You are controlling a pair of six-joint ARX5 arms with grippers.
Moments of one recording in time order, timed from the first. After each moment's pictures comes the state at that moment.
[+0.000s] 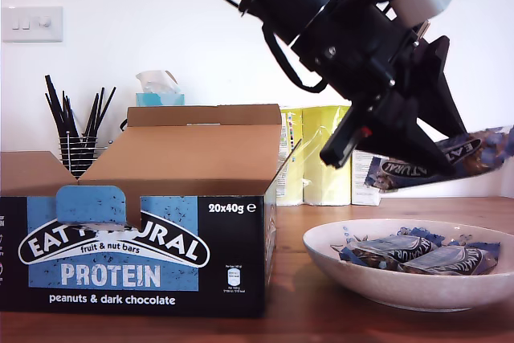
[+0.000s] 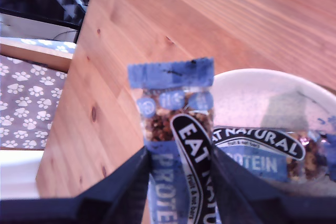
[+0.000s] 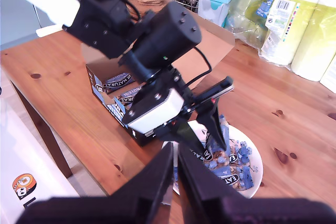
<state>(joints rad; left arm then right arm) -0.99 1.91 1.40 -0.22 0.29 1.45 0.63 0.34 1.09 -1.15 -0.09 -0.13</state>
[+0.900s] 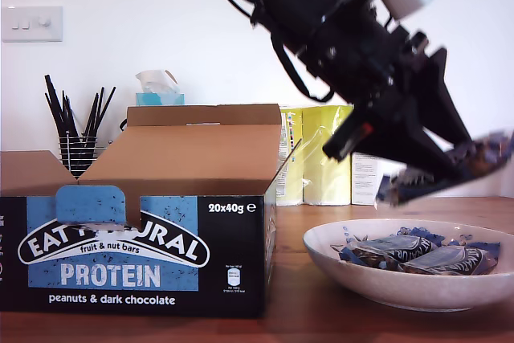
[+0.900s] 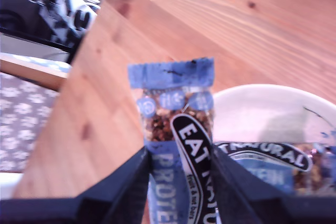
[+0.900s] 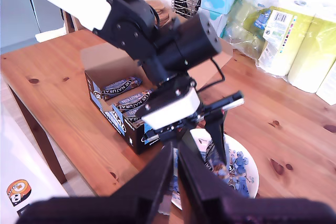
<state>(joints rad) -0.95 2.02 1.54 -0.37 0.46 1.44 0.63 0.34 1.09 -1.12 -0.09 -0.16</state>
